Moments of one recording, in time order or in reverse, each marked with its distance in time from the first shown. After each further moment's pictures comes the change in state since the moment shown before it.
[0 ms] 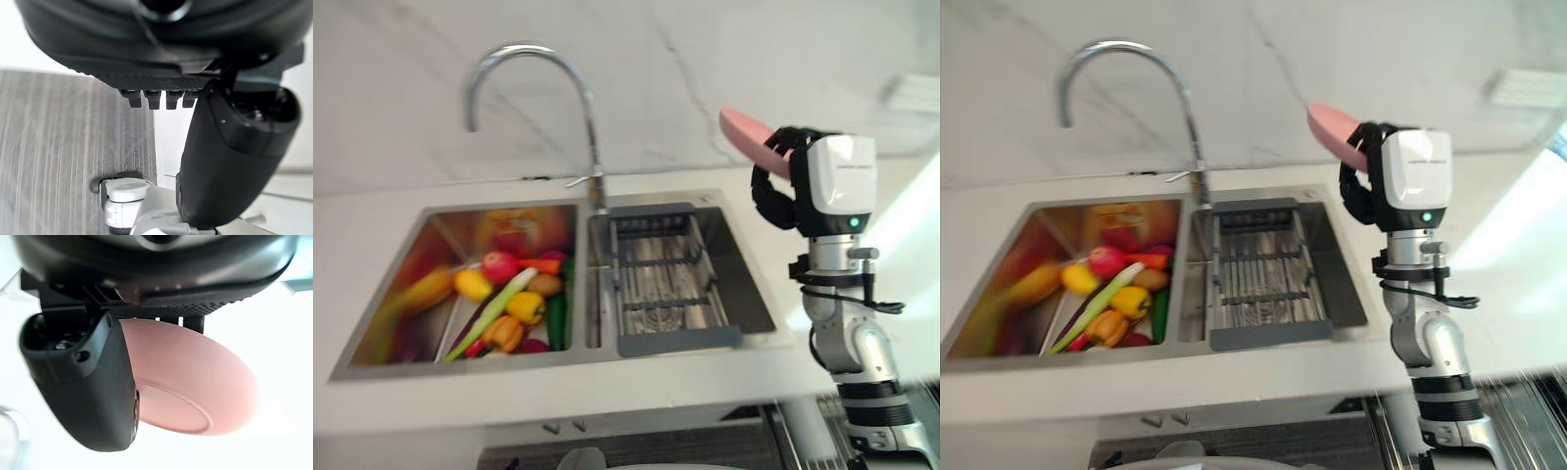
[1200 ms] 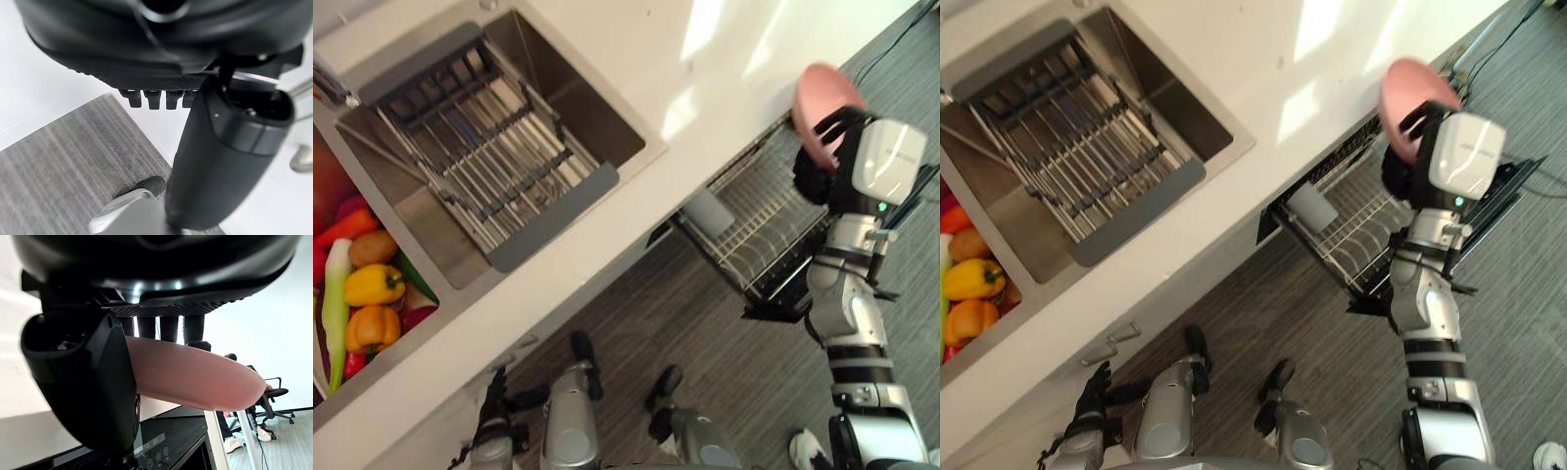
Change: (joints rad) left arm -0.312 0.033 -0.027 -0.057 -0.082 -0.079 0.129; right arm -0.364 0.034 0.010 0.401 0.097 0.148 -0.174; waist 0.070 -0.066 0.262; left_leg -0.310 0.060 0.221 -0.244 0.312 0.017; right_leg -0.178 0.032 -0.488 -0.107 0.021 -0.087
